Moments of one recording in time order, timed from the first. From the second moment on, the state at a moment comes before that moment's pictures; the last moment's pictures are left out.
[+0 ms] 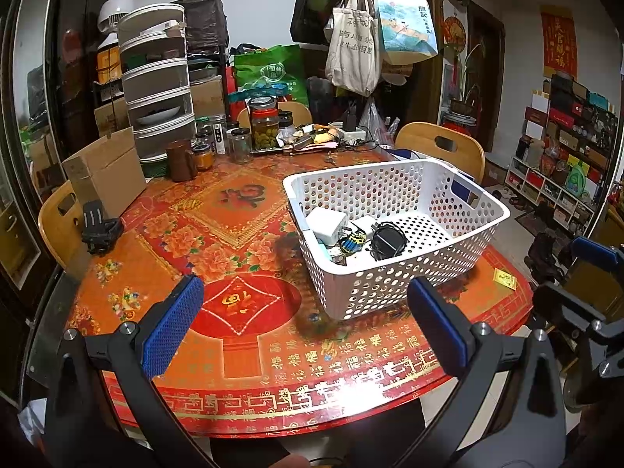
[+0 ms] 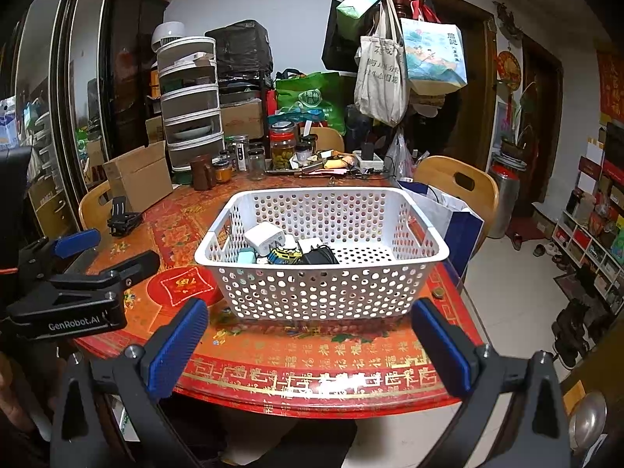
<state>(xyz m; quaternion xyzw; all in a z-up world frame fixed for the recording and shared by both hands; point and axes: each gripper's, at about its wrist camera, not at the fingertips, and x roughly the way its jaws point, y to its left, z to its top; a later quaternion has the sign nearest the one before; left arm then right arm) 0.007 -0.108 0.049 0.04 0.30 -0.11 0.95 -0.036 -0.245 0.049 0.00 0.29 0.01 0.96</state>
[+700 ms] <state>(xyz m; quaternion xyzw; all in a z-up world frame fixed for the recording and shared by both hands) 0.006 -0.111 0.047 0.05 0.29 -0.12 0.95 -0.036 -0.244 0.047 0.00 0.29 0.01 0.96</state>
